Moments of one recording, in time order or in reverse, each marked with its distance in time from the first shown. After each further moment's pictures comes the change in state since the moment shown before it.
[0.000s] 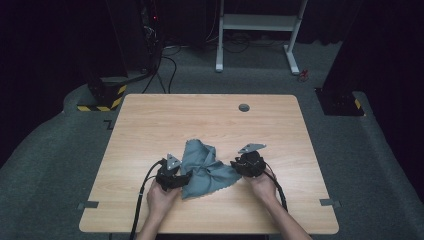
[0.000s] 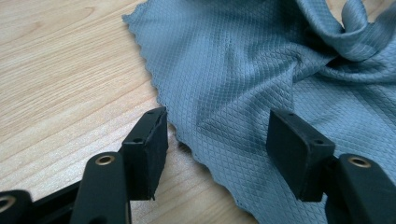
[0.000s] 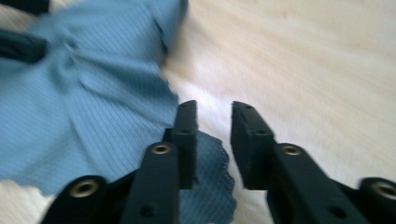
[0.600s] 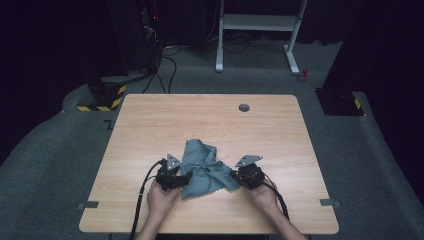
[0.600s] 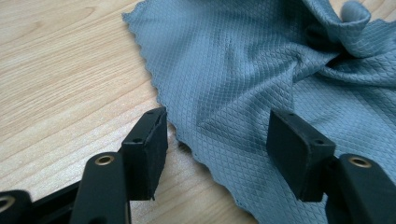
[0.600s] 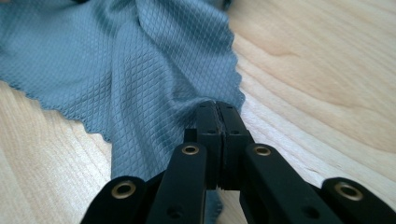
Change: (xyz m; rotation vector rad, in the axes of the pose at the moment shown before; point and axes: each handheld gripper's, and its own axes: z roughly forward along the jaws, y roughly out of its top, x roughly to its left) left arm 0.000 0.000 0.000 -0.001 0.002 0.000; right arm 0.023 -0.022 -0.005 0.024 0.053 -0.118
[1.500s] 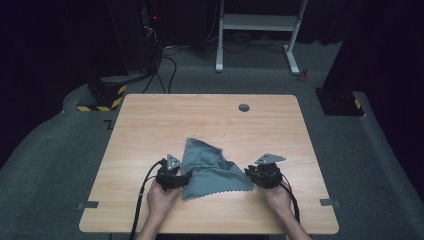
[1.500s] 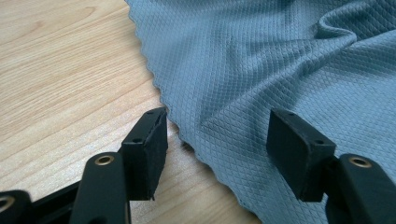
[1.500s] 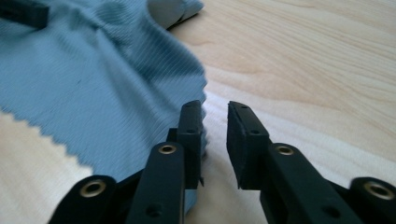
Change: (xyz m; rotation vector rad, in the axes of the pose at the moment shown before) left arm 0.000 0.000 0.000 0.000 0.002 -0.001; right arm -0.028 -0.024 -0.035 -0.077 -0.084 0.145
